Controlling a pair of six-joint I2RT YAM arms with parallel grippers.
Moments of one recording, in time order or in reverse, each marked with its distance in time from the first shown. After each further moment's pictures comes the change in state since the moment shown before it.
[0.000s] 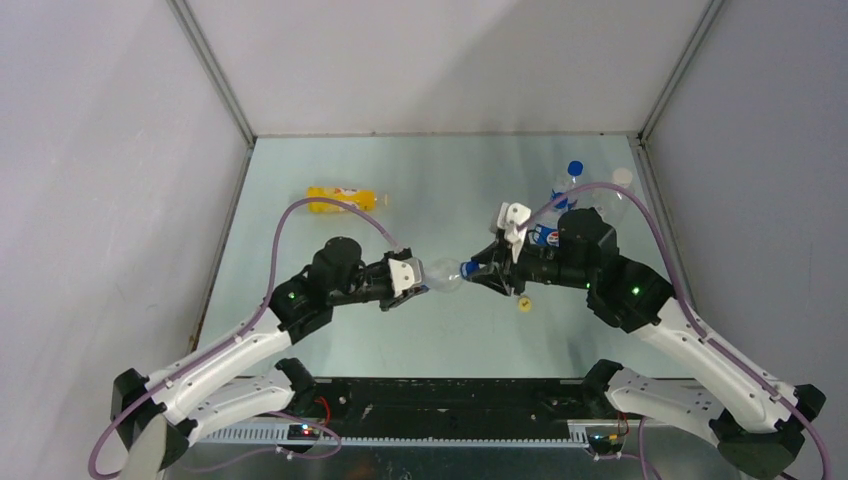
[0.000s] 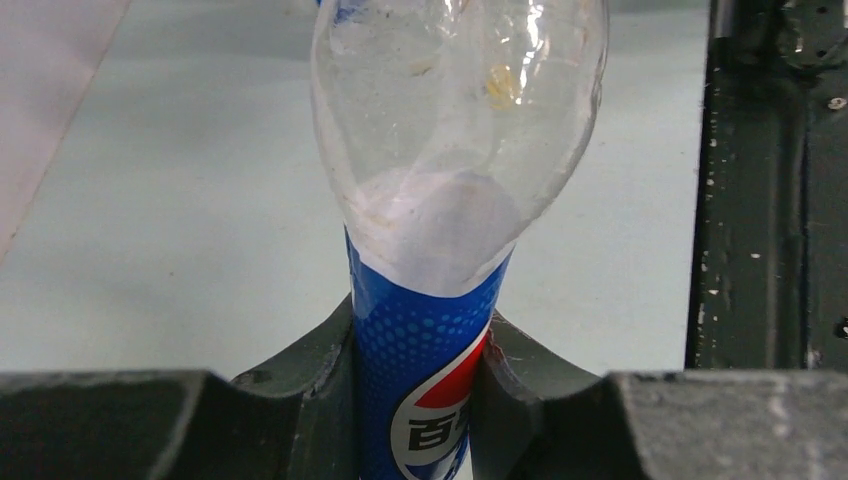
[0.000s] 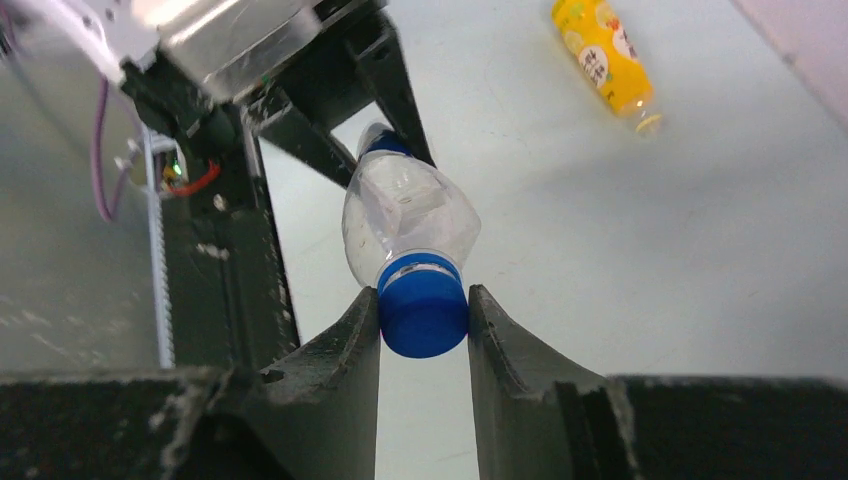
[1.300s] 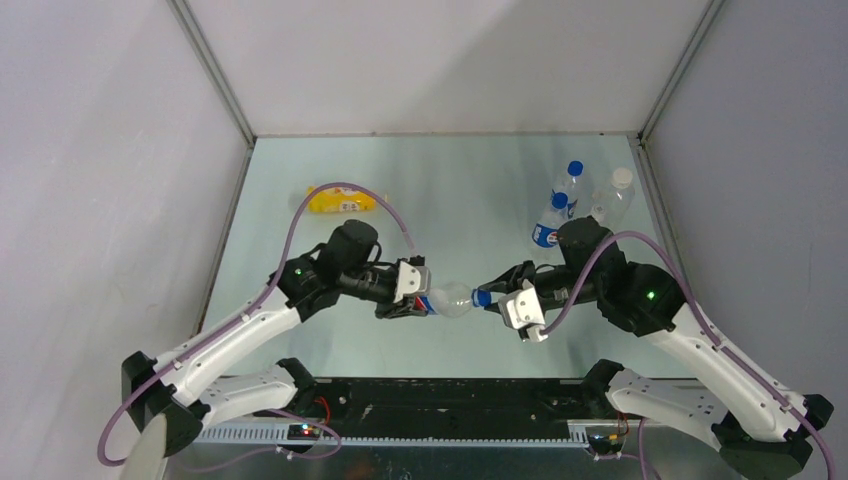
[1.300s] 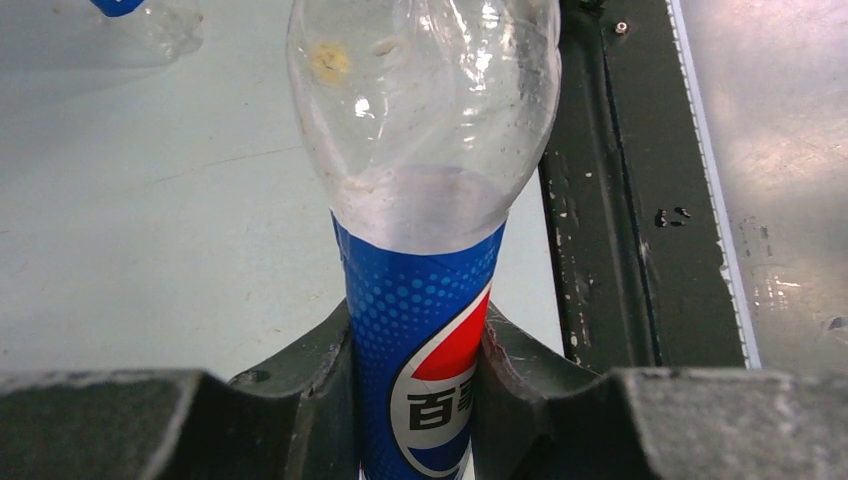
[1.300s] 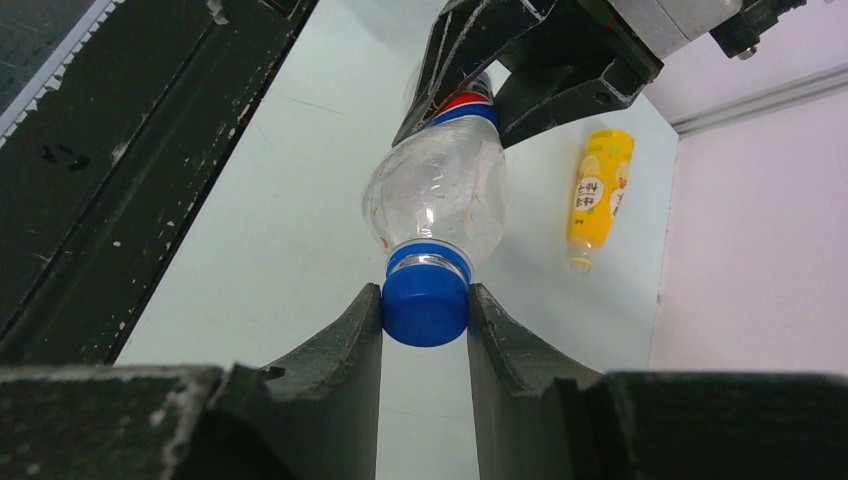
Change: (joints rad) left arm 0.022 0.137 0.196 -0.363 0.267 0.172; right arm -0.008 -0.033 0.044 -0.341 -0.263 -0.892
